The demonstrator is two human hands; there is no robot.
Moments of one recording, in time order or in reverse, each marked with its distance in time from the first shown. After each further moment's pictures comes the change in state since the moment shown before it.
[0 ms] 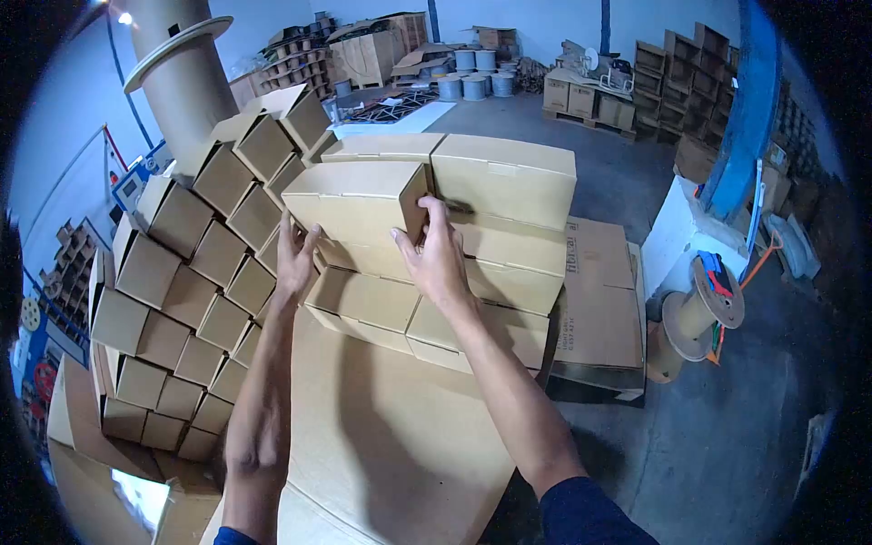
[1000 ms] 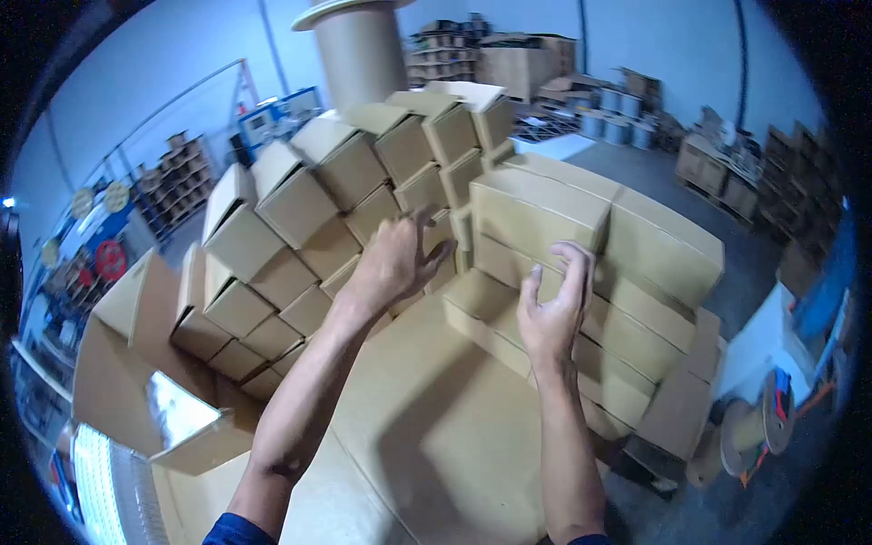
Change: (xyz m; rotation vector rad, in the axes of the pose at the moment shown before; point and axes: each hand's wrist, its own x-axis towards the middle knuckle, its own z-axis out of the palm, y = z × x) left_hand -0.043 0.168 -0.063 0.984 -0.096 0.031; right_hand -0.037 -0.081 0.038 -0.040 0.181 -0.310
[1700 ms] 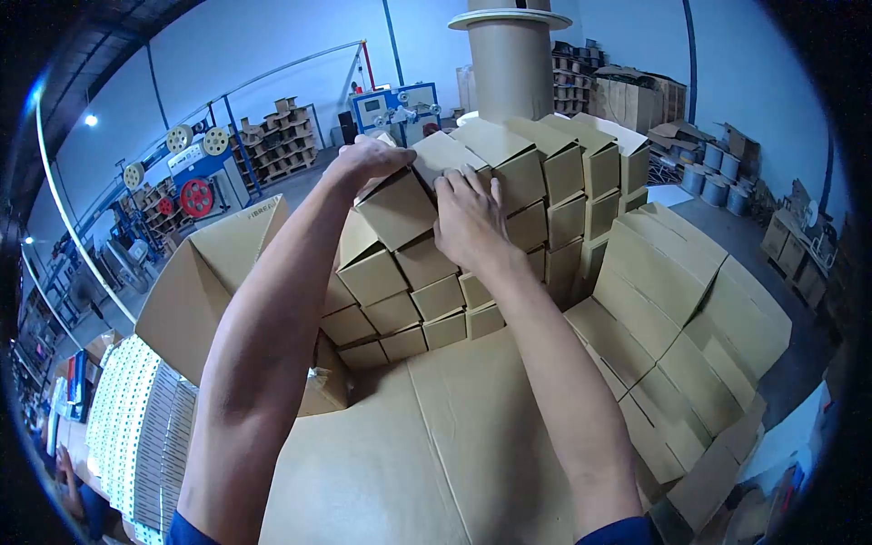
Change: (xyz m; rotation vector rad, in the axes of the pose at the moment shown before) left_hand 0.009 -0.109 -0.242 0.347 -0.072 -0.843; right_hand 0.019 -0.207 0.194 -0.019 -0.711 -0.546
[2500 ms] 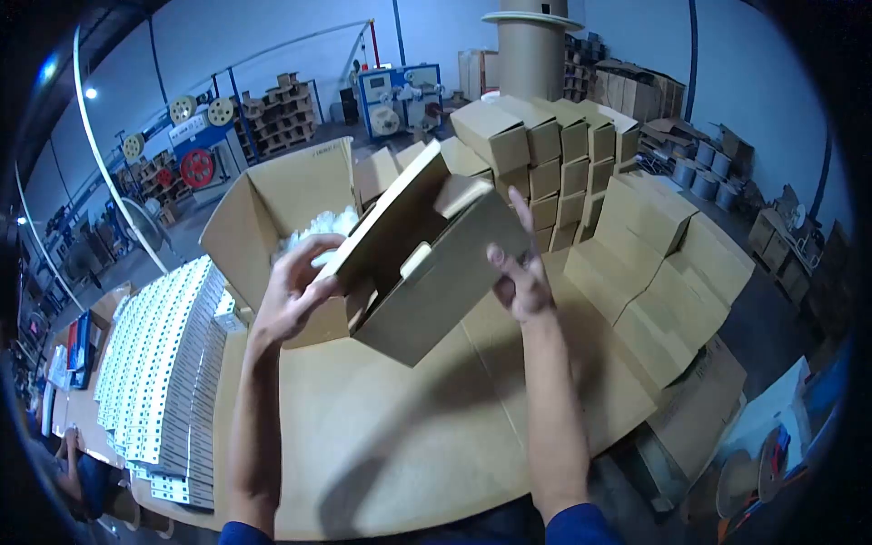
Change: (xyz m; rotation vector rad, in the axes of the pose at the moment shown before) left_hand -0.329 -0.251 -0.009 -1.007 -0.064 0.607; right_hand -0.177 -0.142 -0.060 1.945 0.100 0.305
